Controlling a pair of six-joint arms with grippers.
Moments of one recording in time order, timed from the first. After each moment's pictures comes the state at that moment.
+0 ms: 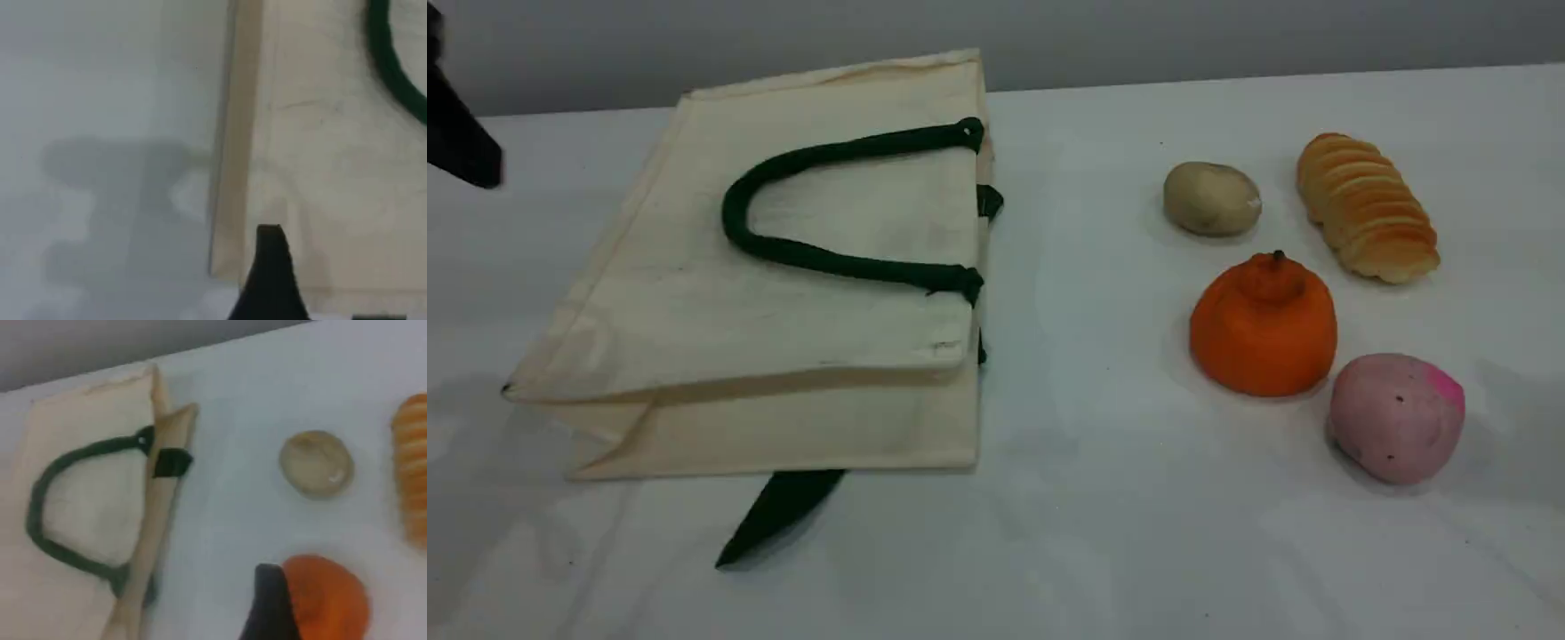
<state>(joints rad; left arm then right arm) 0.01 1.46 -0.74 -0.37 0.43 0.12 -0.01 1.26 -0.57 1.41 0.49 -1.22</state>
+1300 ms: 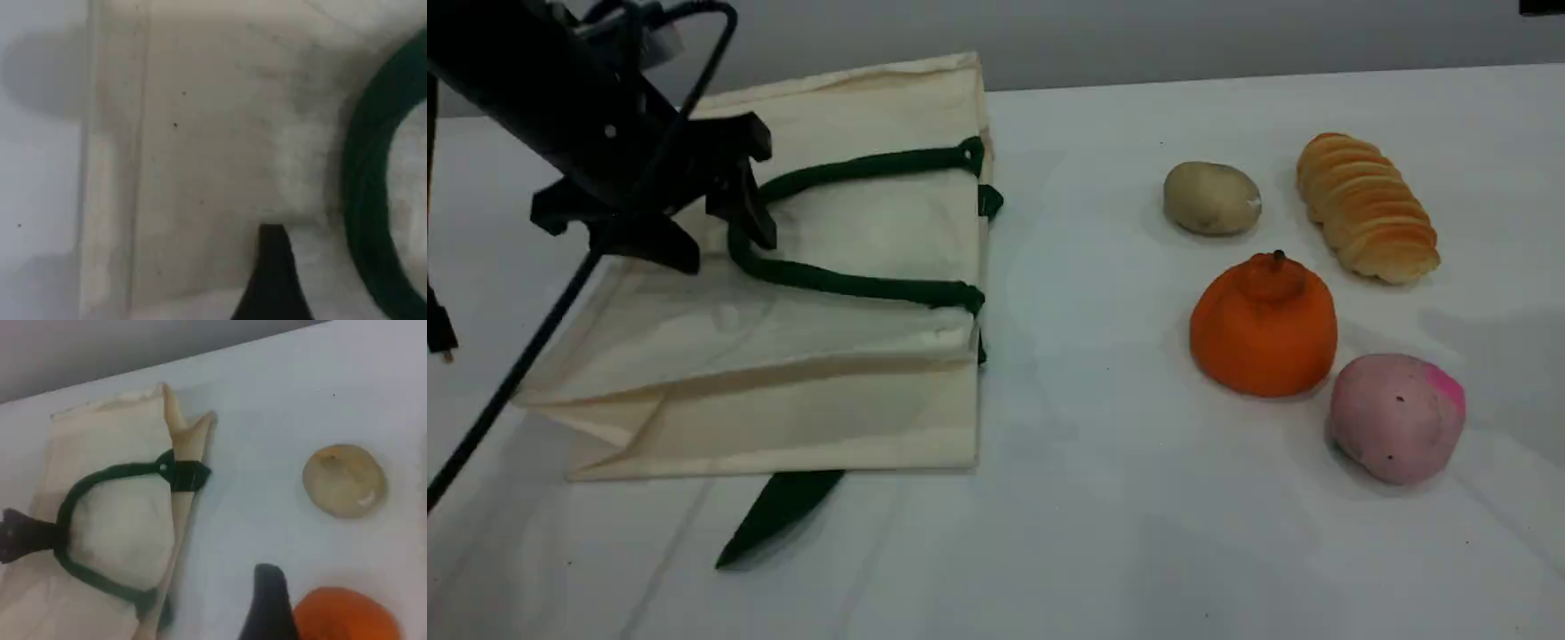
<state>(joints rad) -0.14 2.10 -1.15 -0.54 0.34 0.21 -0.01 1.46 -0.69 1.52 0.55 -1.32</state>
